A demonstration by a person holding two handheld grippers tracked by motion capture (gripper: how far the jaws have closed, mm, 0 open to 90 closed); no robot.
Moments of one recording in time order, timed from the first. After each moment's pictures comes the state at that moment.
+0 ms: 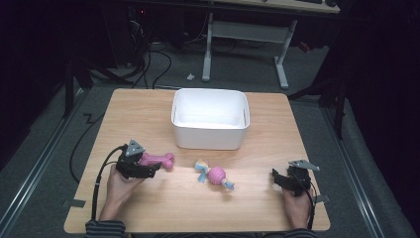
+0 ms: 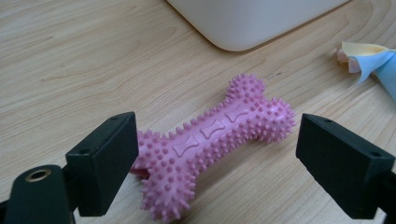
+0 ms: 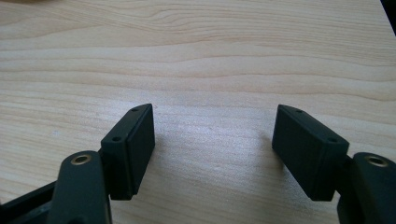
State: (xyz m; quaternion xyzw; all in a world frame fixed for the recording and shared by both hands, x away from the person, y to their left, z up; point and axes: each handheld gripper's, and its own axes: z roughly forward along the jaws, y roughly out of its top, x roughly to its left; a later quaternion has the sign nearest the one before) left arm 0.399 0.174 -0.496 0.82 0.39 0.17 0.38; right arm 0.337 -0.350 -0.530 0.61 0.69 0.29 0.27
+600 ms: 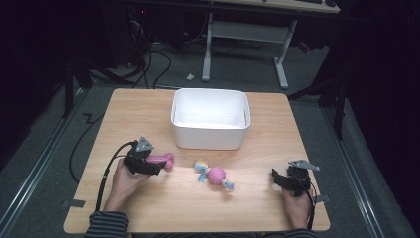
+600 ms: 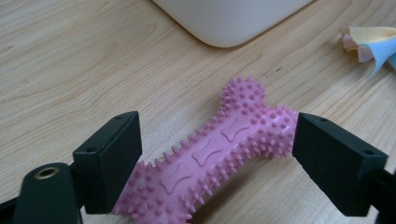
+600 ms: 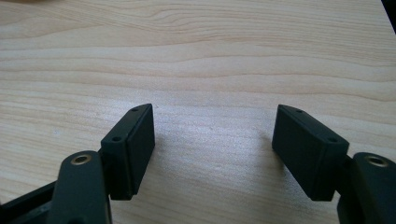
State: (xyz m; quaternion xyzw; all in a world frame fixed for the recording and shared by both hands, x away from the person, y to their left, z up) left arm 0.419 0.160 -0.505 0.85 0.36 0.15 0.36; right arm 0.337 -0.350 -0.530 0.61 0.69 0.29 0.27
